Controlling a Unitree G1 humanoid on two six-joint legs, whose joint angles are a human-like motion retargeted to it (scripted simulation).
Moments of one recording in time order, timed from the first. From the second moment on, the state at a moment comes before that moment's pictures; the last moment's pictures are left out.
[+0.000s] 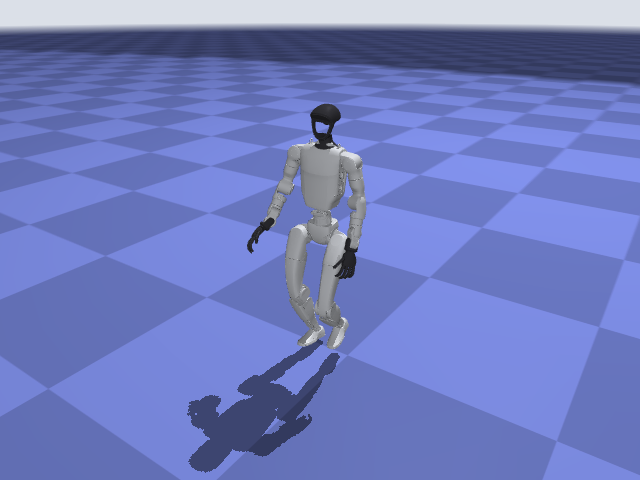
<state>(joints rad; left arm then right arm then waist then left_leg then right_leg) 0.09 0.23 -0.33 1.12 0.20 -0.12 0.12 -0.08 -0.29 0.34 1.03 -0.26 -0.11 -0.39 0.04 -0.04 -0.16 -0.67 0.09 0.15 1.31 -0.57 0.16 -0.37 0.05 -0.10 0.65 -0.56 0.01</state>
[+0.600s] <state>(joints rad) -0.04 0.25 -0.30 1.02 0.12 -0.13 0.19 0.01 -0.25 0.30 1.19 -0.28 -0.09 -0.33 -0.10 -0.10 -0.15 -0.16 -0.28 0.11 0.28 -0.51 0.18 -0.69 -0.33 -0.12 1.32 -0.51 0.04</state>
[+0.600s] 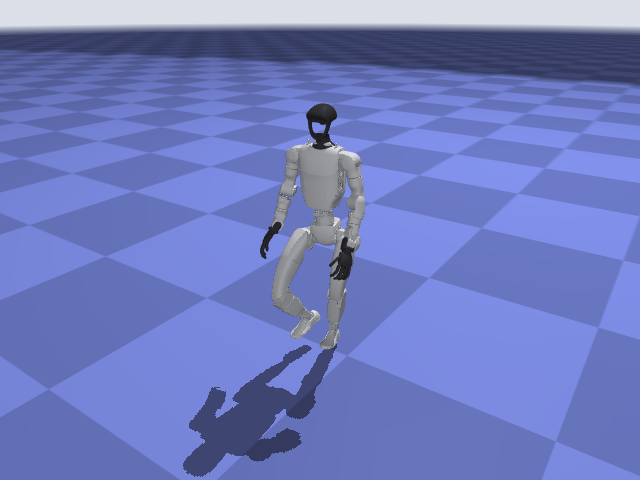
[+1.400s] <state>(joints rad) 0.10 0.24 -0.27 1.12 0.14 -0.14 0.11 -0.10 -0.28 0.34 0.99 -0.30 -0.11 -0.34 0.04 -0.11 -0.18 -0.68 -0.07 0.20 0.65 -0.53 0.10 -0.24 -0.03 -0.10 0.61 -0.59 0.05</state>
